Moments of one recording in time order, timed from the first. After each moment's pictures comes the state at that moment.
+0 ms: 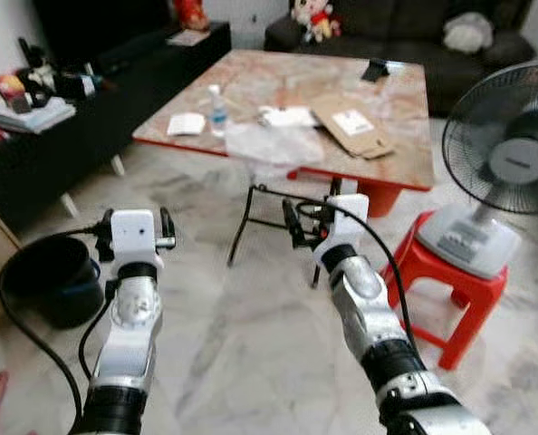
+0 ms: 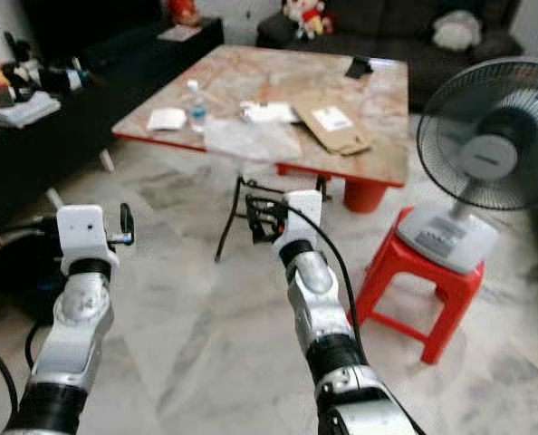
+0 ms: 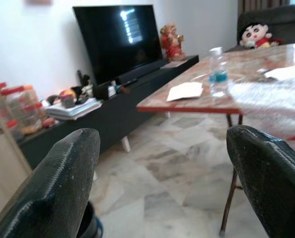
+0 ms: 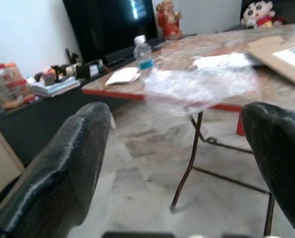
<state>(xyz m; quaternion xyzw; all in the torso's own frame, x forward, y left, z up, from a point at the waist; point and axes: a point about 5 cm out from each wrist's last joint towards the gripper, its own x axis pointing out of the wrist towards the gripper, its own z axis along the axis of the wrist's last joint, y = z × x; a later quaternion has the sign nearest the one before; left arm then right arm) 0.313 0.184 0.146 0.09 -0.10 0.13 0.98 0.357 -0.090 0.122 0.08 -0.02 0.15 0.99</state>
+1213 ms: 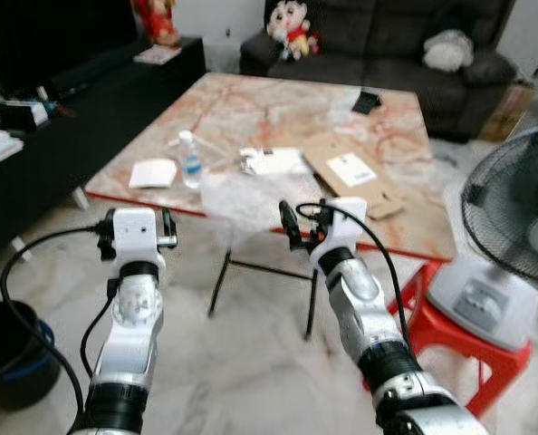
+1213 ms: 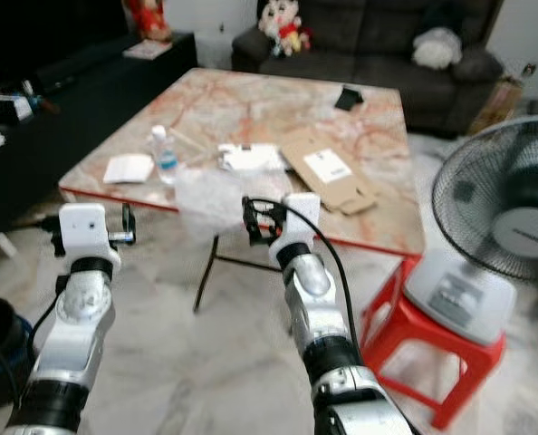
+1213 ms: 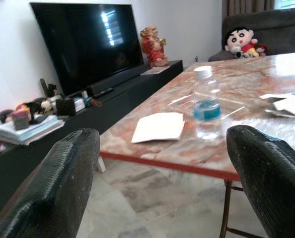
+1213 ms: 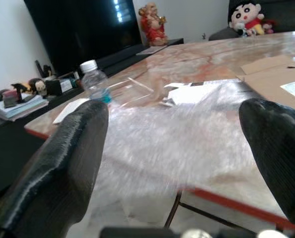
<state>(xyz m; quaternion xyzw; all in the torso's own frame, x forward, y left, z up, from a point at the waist) 0.316 0.183 0.145 0.08 -0.09 0.13 0.98 0.355 -0.085 0.120 0.10 -0.03 0.16 0.98</state>
